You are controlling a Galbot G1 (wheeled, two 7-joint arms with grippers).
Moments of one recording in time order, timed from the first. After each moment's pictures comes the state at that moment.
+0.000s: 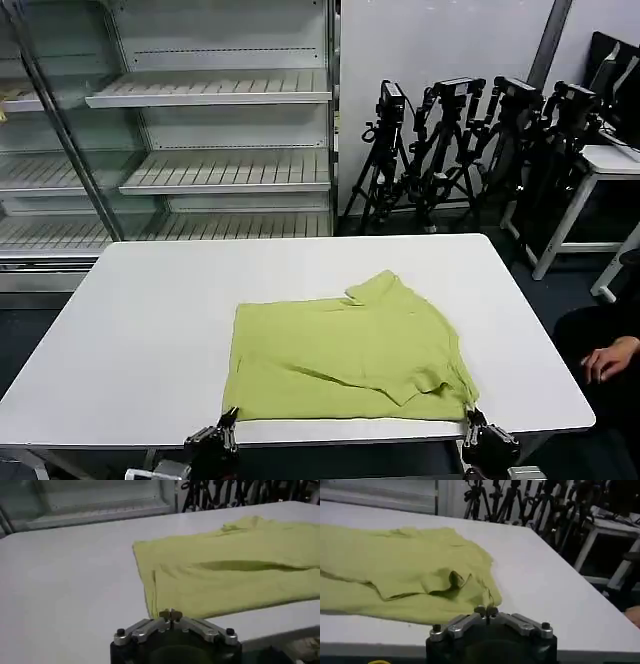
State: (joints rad) left arm 1.78 -1.18 -0.38 -2.34 -0.24 0.55 -0.23; right arm -1.84 1.22 0.54 2.34 0.22 -0.44 0.26
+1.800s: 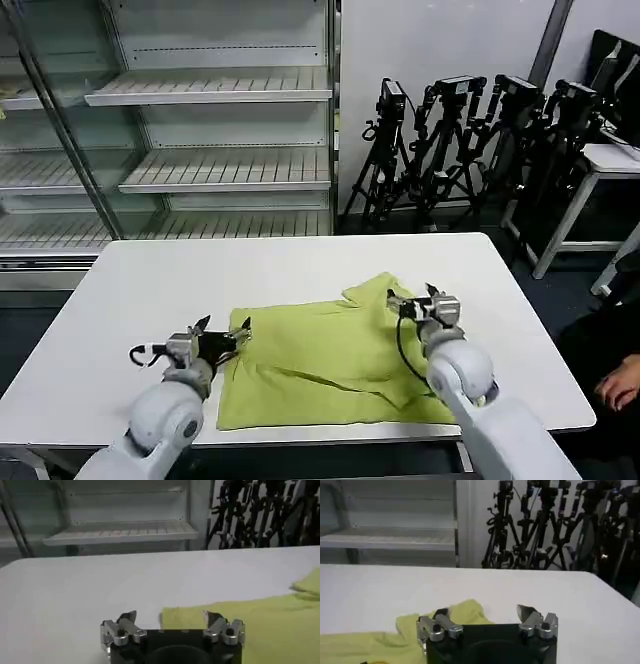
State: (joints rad) left arm 1.02 -1.03 -0.19 -1.91 -0.70 0.58 -0.48; right arm -0.74 1.13 0.07 1.69 0.66 -0.58 0.43
